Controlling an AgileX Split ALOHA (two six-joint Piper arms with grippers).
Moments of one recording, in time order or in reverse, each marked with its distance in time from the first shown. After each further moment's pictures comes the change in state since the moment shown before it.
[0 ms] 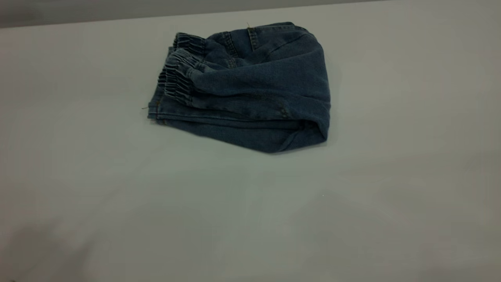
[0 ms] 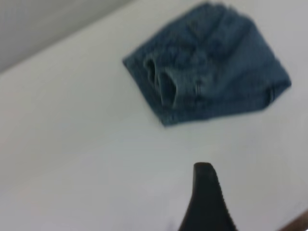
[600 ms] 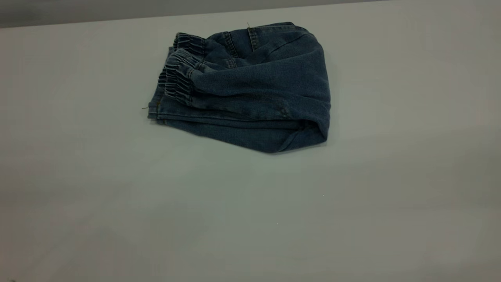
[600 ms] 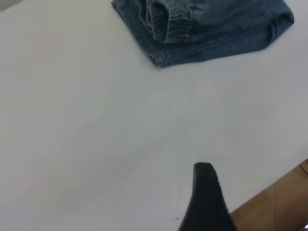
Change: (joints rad) left arm 0.000 -0.561 0.523 -0.003 -0.037 0.000; right arm 0.000 -0.229 0.496 -0.178 -0.153 0.026
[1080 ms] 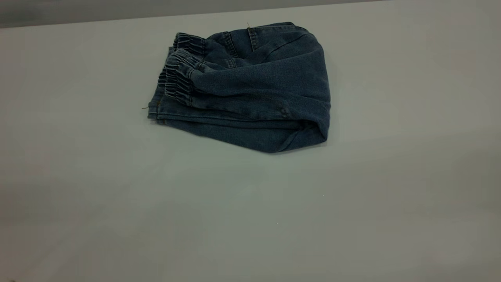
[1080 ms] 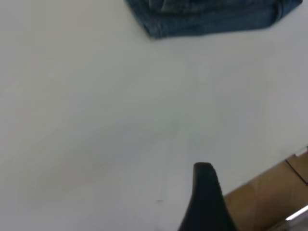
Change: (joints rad) left arm 0.000 -0.035 0.149 -0.006 -0.059 -0.100; right arm 0.000 -0.017 0.031 0.002 0.007 -0.001
